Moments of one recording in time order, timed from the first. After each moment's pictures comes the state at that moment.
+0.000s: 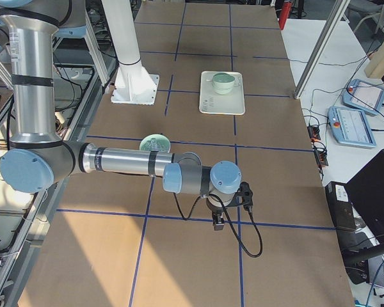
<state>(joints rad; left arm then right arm) -1.53 -1.57 -1.65 -1.45 -2.35 0.08 1.59 -1.60 1.57 -1.55 2.41 -0.10</state>
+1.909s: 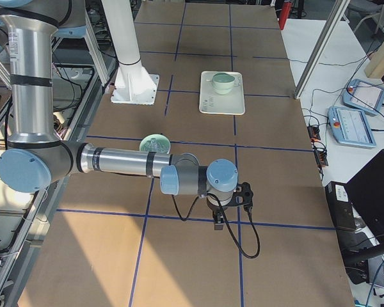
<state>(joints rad) -1.55 -1.53 -1.66 -1.46 -2.36 0.05 1.59 -1.61 1.57 -1.48 2.40 -0.04</state>
